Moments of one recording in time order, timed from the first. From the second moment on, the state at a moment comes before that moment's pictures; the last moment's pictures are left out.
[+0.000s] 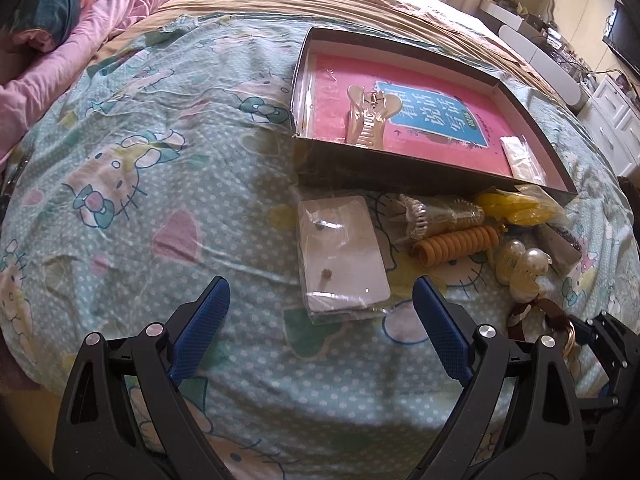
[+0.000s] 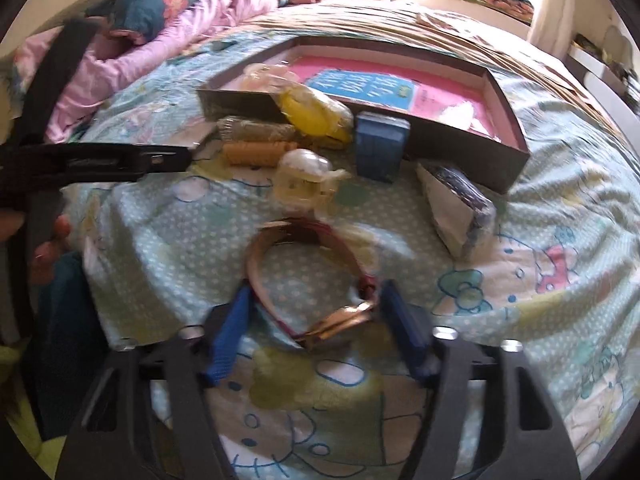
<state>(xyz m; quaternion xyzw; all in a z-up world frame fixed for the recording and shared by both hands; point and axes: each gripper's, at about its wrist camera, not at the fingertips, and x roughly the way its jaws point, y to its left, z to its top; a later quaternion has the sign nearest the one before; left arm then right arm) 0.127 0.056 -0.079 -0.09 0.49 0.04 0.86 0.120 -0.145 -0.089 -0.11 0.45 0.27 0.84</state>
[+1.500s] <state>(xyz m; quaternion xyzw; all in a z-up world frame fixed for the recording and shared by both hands) 0.130 0.051 0.009 -0.08 0.40 0.00 0.91 0.152 -0.178 0.014 -0.06 0.34 0.27 0.90</state>
